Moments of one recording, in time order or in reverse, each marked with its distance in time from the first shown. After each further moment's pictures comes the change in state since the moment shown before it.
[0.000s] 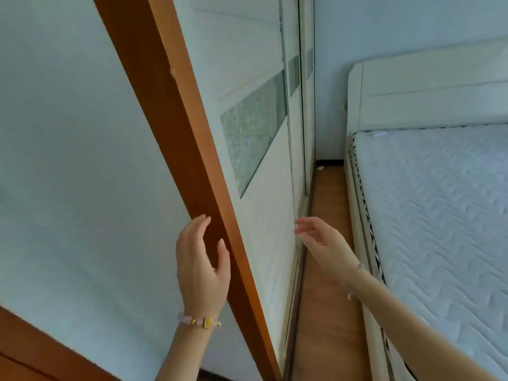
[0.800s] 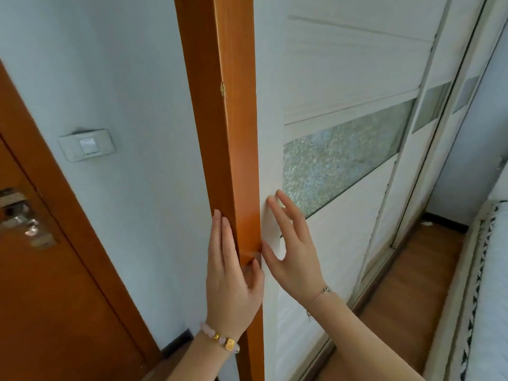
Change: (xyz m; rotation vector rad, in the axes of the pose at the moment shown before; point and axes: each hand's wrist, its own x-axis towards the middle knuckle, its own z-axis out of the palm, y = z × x) left_hand 0.025 0.023 0.056 0.280 0.247 -0.226; right_hand 0.119 -0.035 0.069 -0.056 -0.079 -0.918
